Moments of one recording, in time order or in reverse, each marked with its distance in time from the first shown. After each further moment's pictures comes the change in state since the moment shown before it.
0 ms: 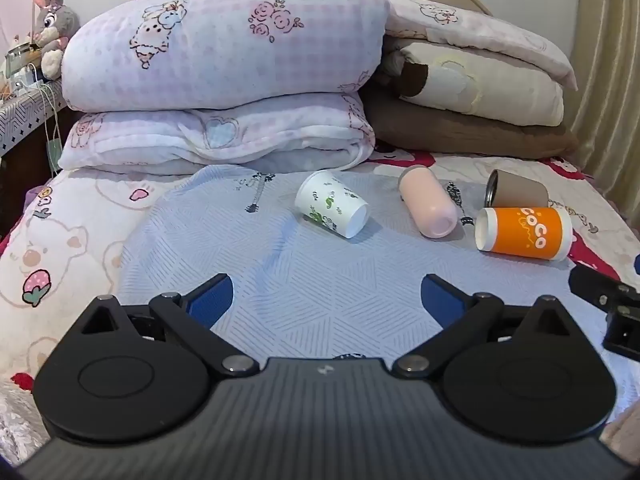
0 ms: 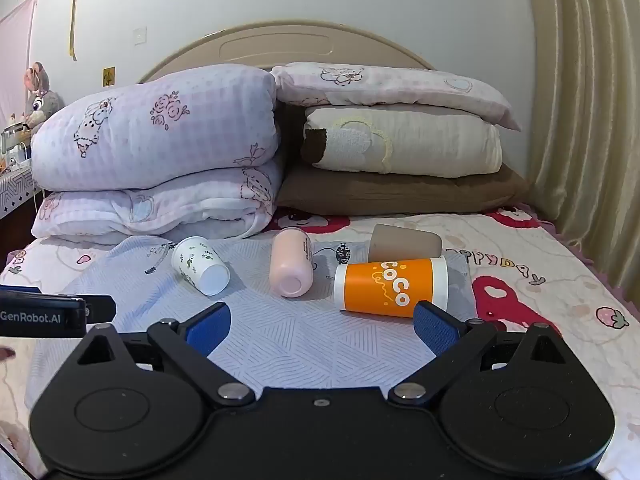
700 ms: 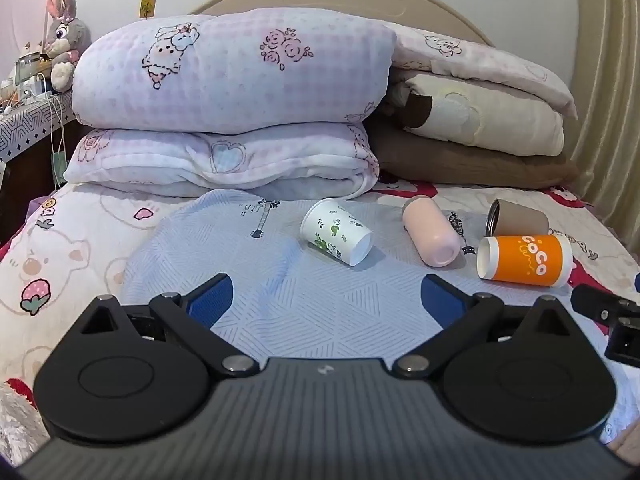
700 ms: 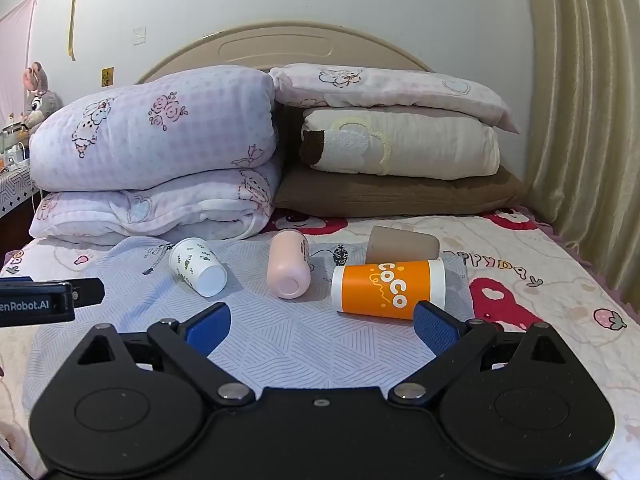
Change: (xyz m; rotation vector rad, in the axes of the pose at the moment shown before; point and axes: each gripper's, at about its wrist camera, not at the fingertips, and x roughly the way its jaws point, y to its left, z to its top) left arm -0.005 0.012 0.000 -0.053 -0.086 -0.025; right arm -0.001 -0.002 0.000 -0.004 -0.005 -0.002
